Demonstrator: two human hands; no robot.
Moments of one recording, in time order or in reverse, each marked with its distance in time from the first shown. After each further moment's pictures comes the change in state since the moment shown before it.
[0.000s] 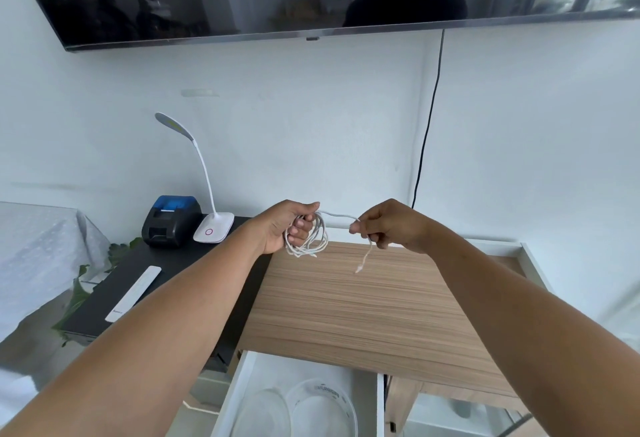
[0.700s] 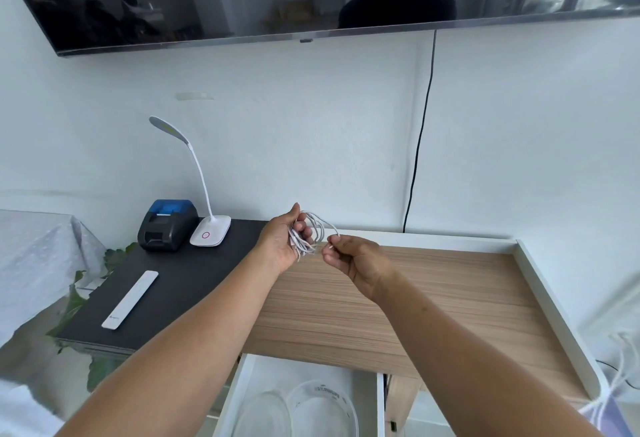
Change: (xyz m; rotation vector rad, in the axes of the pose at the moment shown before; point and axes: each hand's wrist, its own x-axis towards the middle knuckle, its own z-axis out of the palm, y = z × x) left_hand 0.015 -0.036 0.014 -0.598 0.241 0.133; right_hand 0.001 0.036 0.090 0.981 0.211 0.070
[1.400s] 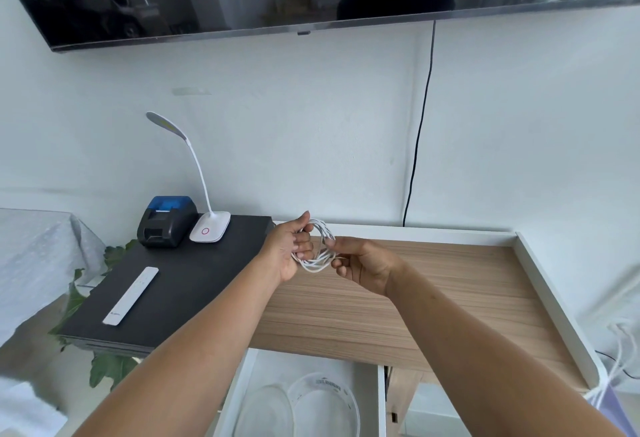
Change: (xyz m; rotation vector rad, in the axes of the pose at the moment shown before) left_hand -0.017 -0.020 -0.005 0.128 -0.023 -0.002; right_hand -0.008 -0.006 -0.008 -0.217 -0.198 0.169
